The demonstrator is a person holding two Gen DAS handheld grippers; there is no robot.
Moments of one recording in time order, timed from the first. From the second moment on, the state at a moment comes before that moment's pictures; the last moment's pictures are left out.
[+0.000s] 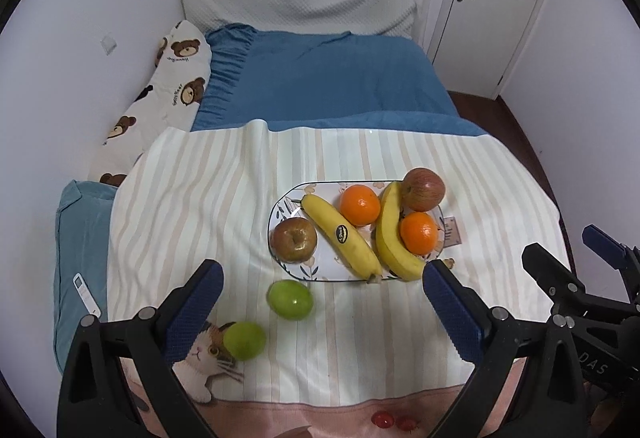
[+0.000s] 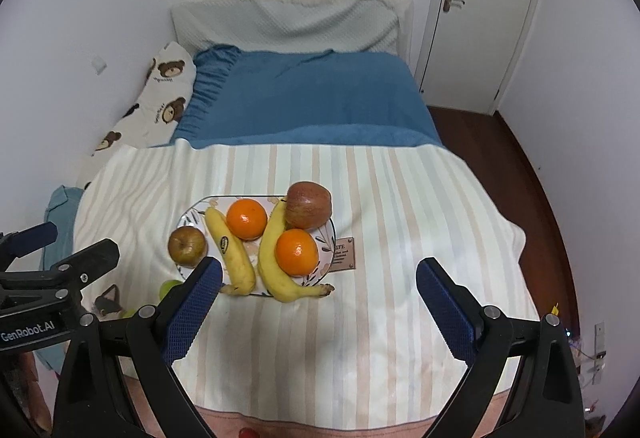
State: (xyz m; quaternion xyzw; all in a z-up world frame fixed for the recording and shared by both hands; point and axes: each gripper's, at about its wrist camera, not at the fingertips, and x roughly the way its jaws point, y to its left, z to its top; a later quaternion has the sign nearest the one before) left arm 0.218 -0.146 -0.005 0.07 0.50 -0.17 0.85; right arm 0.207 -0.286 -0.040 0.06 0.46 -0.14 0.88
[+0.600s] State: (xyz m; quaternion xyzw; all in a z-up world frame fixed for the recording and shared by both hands) left arm 0.155 -0.124 0.029 0.08 0.45 -0.17 0.87; right arm 0.139 -0.256 0.010 0.07 0.41 -0.13 0.90
